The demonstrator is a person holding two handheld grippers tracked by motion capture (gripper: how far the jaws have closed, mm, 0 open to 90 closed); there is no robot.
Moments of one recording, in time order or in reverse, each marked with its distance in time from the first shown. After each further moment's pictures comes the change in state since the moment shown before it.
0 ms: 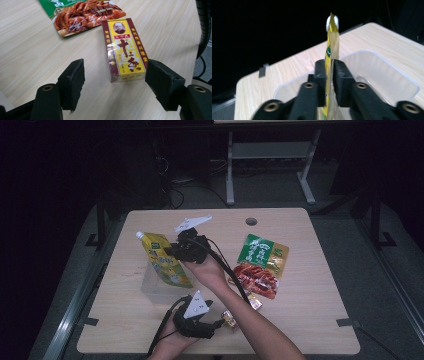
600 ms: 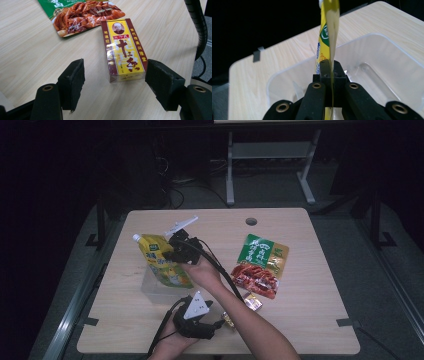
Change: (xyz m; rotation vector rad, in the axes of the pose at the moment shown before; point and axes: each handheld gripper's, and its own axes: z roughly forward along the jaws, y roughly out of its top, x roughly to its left) left arm -0.002 0.000 -0.001 -0.001 0.002 0.009; right arm 0.001 0.000 0.027 0.145 -0.002 0.002
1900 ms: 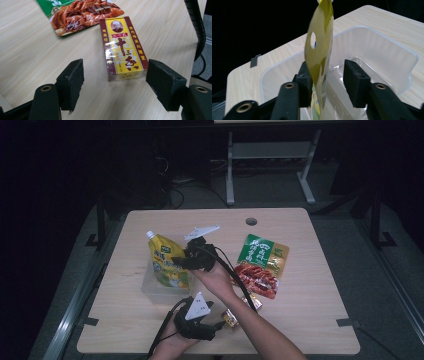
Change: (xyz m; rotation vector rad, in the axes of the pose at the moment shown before) left arm -0.002 -0.001 0.002 0.011 -0.006 0.002; right arm -0.017 -0.039 -0.018 -0.110 -0.012 0.064
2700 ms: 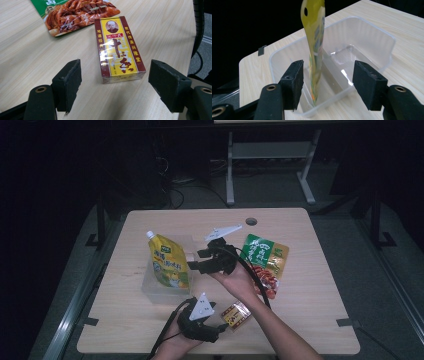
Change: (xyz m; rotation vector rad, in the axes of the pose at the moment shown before) left arm -0.004 0.004 0.005 0.019 -0.012 0.011; right arm -0.012 -0.014 -0.052 0.025 0.016 0.013
